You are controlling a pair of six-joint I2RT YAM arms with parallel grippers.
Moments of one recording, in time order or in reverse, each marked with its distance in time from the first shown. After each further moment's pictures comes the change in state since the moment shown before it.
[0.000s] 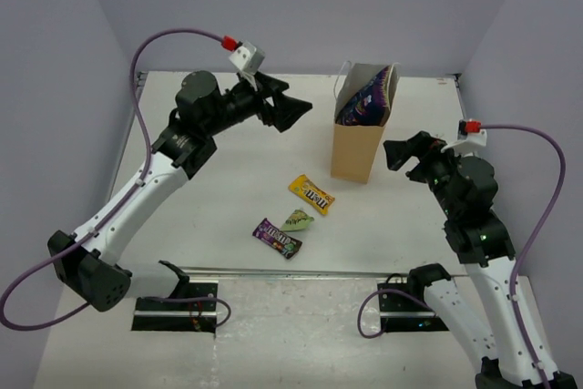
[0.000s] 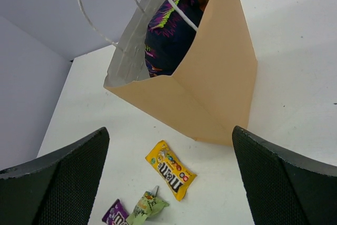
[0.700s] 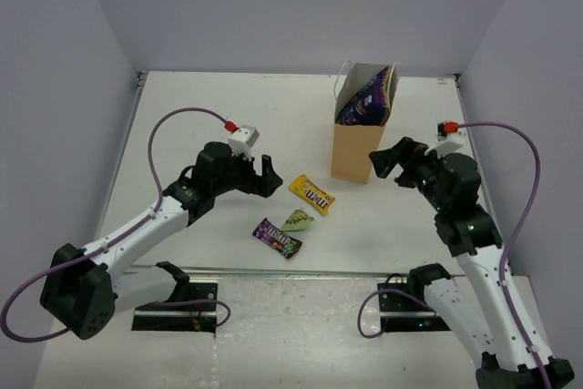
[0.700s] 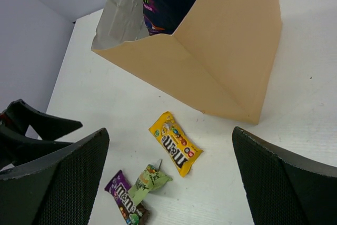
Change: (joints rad) left arm 0.000 -0.163 -0.664 -0.076 -0.263 -0.048; right arm 0.000 0.030 -0.079 0.021 -0.108 0.020
